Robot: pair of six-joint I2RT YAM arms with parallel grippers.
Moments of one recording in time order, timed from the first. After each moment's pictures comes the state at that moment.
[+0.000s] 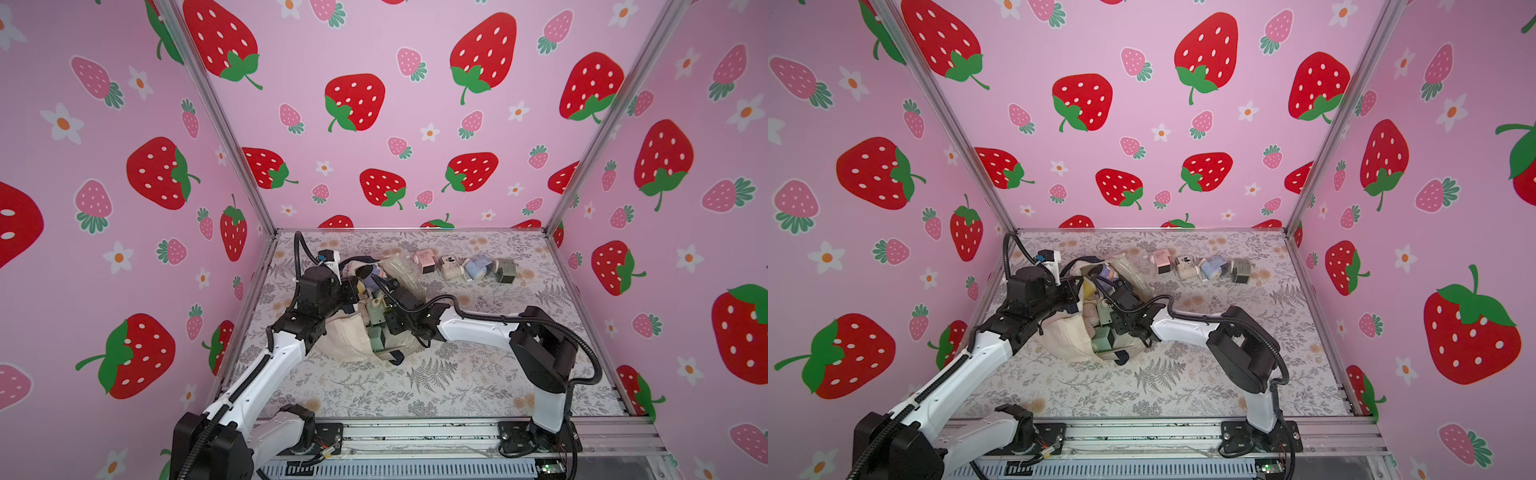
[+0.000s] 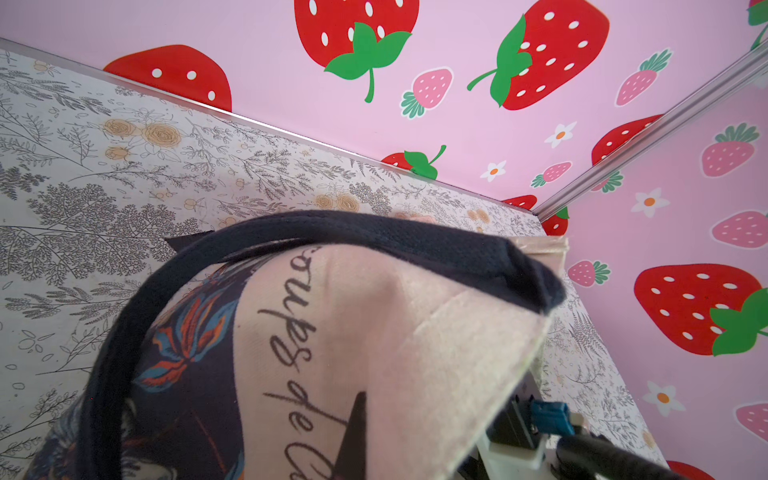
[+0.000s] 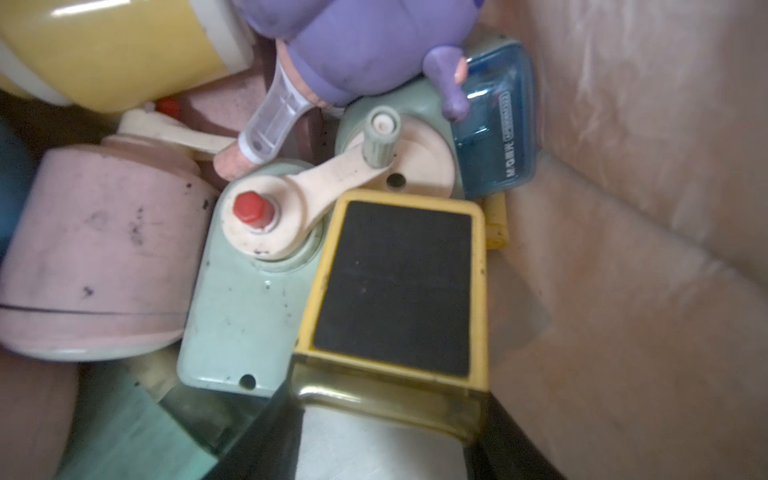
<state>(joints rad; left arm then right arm) -0.29 1.10 0.79 -0.13 0.13 -0.46 1.06 1.91 1.26 -0.20 0.25 0.37</state>
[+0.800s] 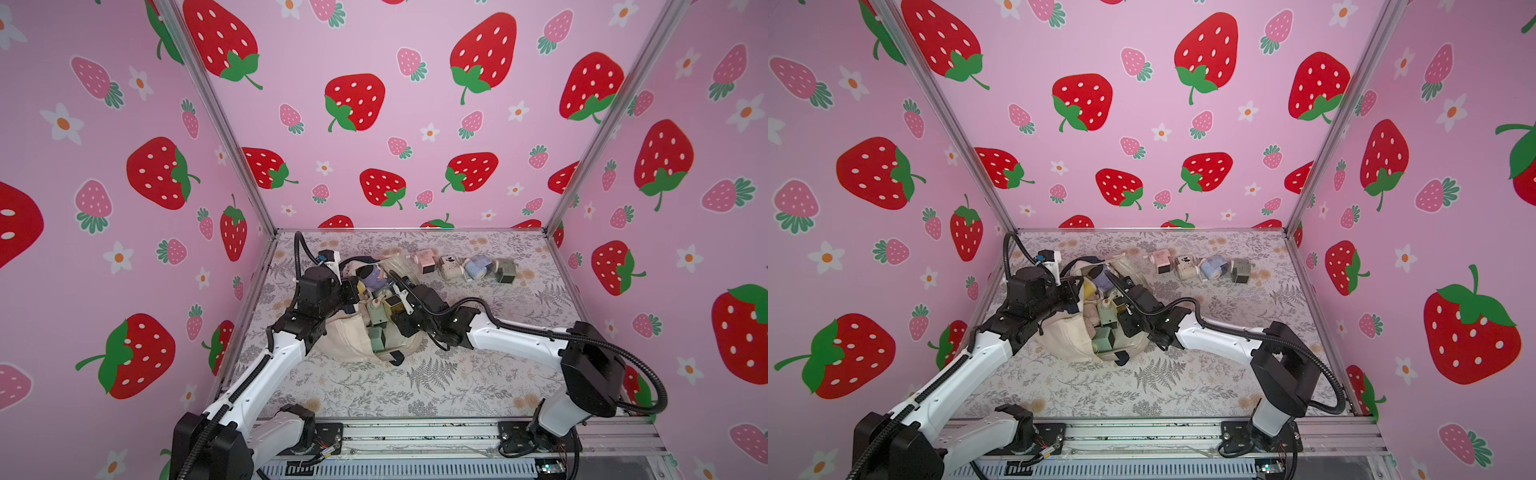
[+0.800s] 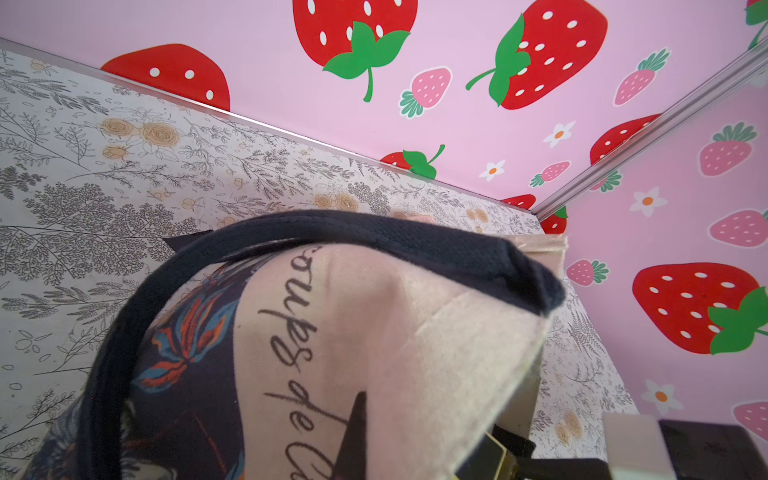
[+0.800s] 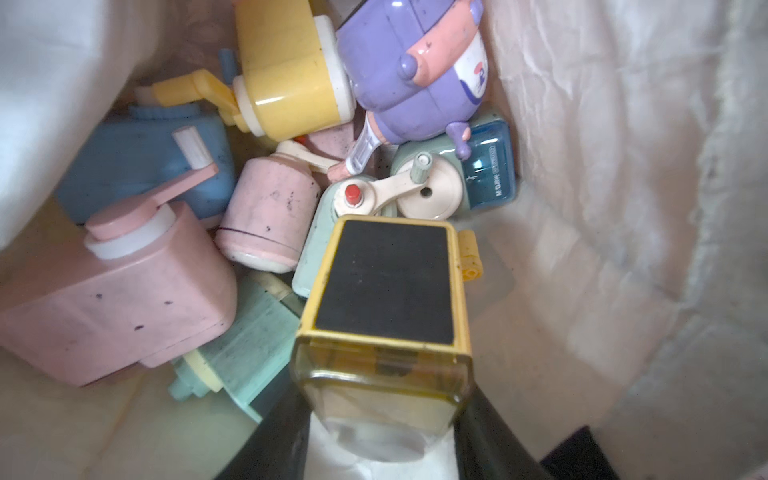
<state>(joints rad) -0.29 1.10 0.79 -0.13 0.13 -0.46 1.06 1.62 1.09 -0.17 0.11 0.29</state>
